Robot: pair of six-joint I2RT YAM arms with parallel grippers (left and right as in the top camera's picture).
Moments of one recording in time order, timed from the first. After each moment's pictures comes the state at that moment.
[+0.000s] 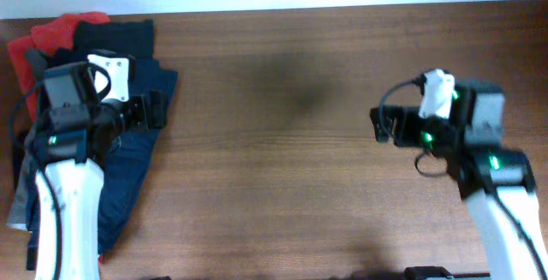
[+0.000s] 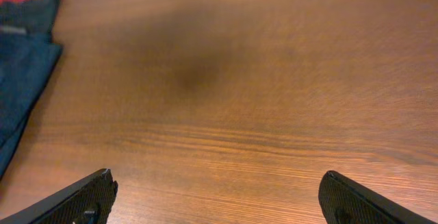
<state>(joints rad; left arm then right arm) 0.18 1.35 1.23 -0.72 0.27 0.14 -0.03 1.15 1.10 -0.77 -0.31 0.13</state>
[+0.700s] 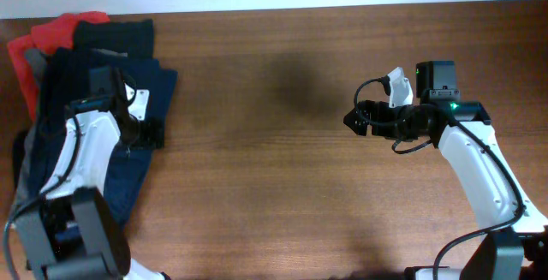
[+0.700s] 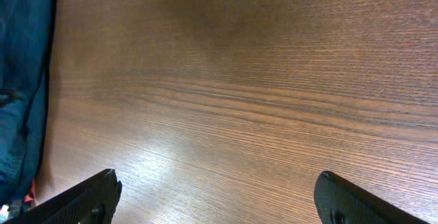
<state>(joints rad) 0.18 1.76 1.23 -0.84 -0.01 0.19 -0.03 1.52 1.12 -0.76 -0.53 0.14</state>
